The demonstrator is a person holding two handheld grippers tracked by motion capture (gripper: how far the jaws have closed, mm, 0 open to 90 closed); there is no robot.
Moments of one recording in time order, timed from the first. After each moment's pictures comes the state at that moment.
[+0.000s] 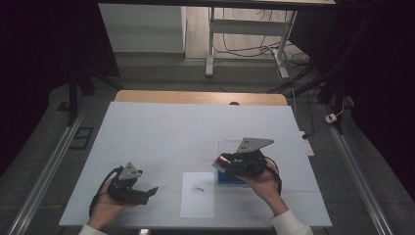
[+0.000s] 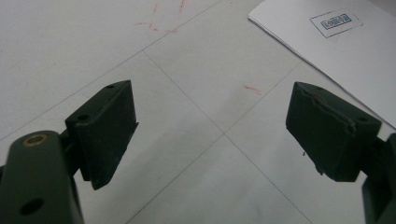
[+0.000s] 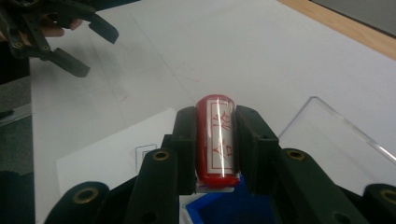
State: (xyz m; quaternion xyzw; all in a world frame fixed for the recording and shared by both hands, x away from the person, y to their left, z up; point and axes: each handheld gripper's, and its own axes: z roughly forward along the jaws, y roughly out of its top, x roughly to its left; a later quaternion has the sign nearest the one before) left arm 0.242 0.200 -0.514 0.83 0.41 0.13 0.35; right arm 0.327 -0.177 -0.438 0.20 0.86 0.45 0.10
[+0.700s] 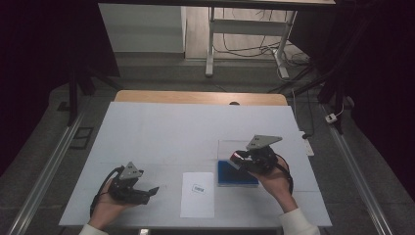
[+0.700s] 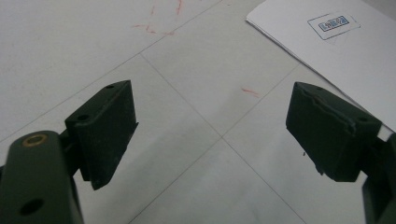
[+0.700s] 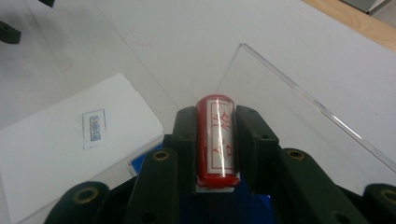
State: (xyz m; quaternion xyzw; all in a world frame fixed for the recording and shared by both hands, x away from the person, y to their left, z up) left arm 0.243 0.198 -0.514 0.83 0.41 0.13 0.35; right arm 0.341 -0.207 -0.442 0.25 0.88 0.39 0.14
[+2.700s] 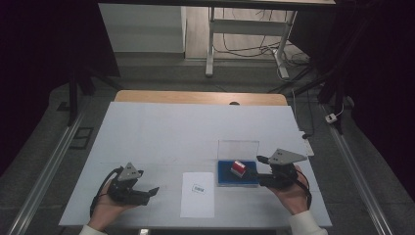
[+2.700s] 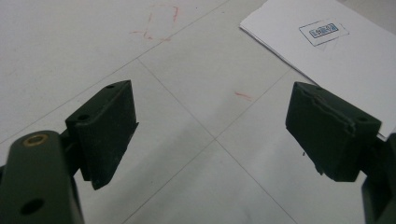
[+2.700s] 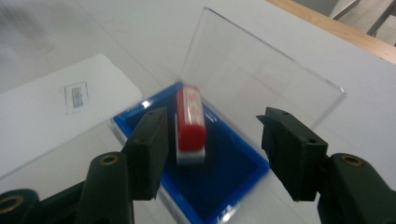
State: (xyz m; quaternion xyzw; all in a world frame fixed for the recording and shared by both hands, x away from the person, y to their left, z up) left arm 0.239 0.198 -0.511 0.83 0.41 0.13 0.36; right arm 0.307 -0.262 -0.456 0.27 0.85 0.41 0.19
